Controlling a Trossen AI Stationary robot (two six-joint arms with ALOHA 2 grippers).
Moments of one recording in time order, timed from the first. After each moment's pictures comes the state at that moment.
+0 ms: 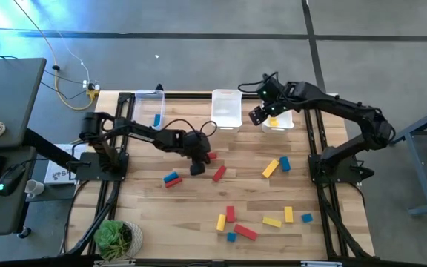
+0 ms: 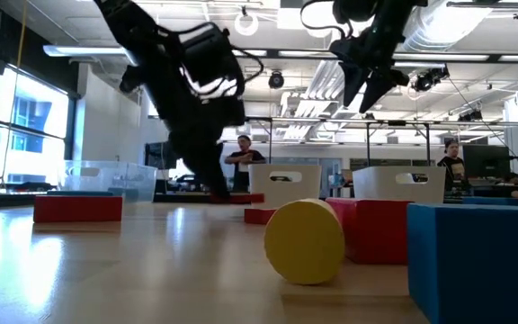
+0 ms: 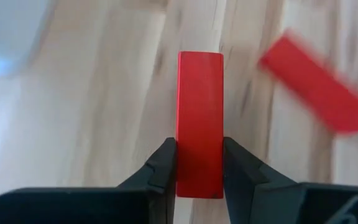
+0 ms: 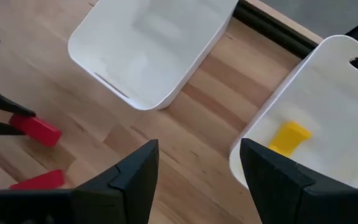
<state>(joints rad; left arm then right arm) 0.24 1.75 0.92 -0.17 -0.04 -0.05 -0.47 1.42 1.32 -0.99 0.11 0.46</state>
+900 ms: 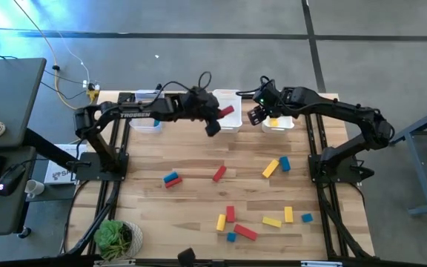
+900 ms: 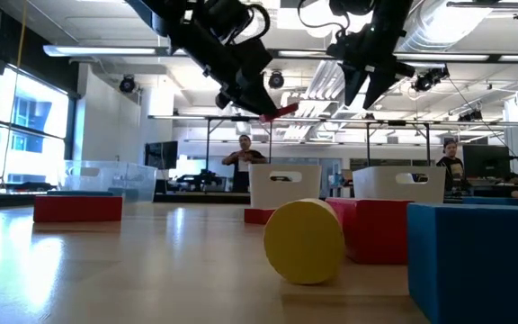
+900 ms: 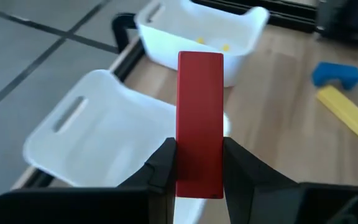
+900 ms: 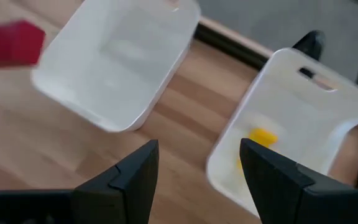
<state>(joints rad) 0.49 1.70 1.24 -0.17 -0.03 0.01 -0.39 1.42 1.32 -1.00 0.36 0.57</state>
